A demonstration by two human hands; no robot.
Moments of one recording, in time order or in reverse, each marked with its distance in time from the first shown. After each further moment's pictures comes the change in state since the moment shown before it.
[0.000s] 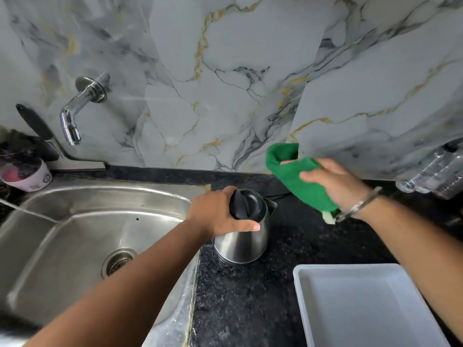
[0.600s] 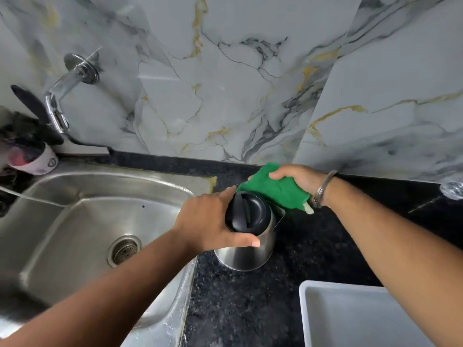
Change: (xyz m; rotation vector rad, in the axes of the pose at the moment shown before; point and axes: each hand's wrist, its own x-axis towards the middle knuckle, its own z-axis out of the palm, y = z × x) left_hand 0.006 -0.004 0.008 0.091 0.065 0.021; right_hand 0.129 0.074 0.023 0.100 -0.318 0.411
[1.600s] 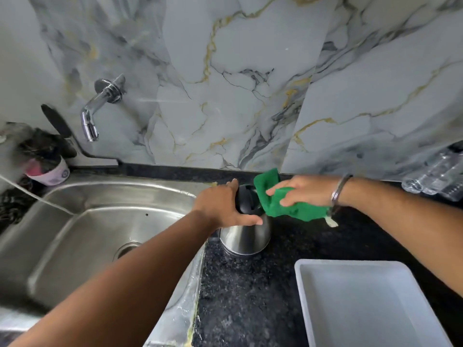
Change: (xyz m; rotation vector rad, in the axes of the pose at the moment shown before) left_hand -0.008 0.012 -0.012 0.048 -0.054 -0.063; right_hand -0.130 -0.025 0.043 -0.831 -0.003 -0.086
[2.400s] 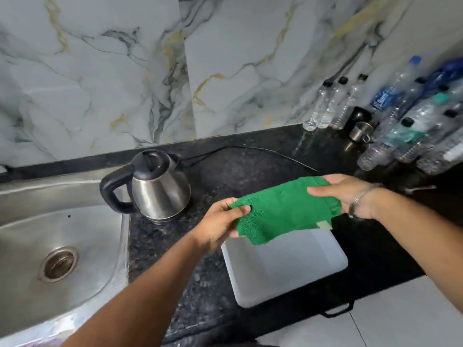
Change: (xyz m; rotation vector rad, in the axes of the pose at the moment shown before) left_hand -0.076 0.191 0.106 -1.582 -0.593 -0.181; right_hand -0.194 0.235 0.060 1.022 0.401 0.386
